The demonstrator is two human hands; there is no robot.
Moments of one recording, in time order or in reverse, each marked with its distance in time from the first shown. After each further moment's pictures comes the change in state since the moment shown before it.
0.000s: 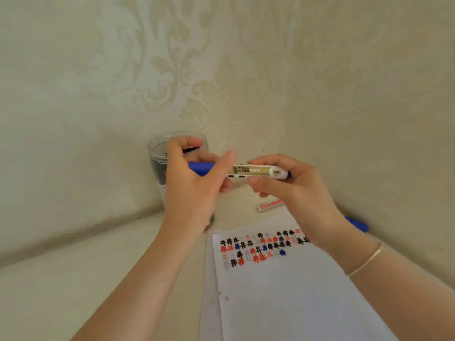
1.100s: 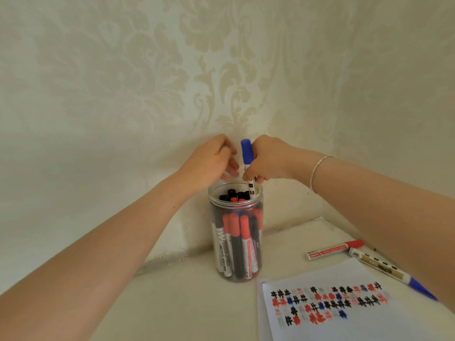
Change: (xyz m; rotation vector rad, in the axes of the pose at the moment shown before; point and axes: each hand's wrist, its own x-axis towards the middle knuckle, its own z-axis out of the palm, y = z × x) left_hand 0.140 0.021 -0.061 0.641 -0.399 -0.005; right_hand 0.146 -0.073 0.084 -0.974 -0.299 0.057
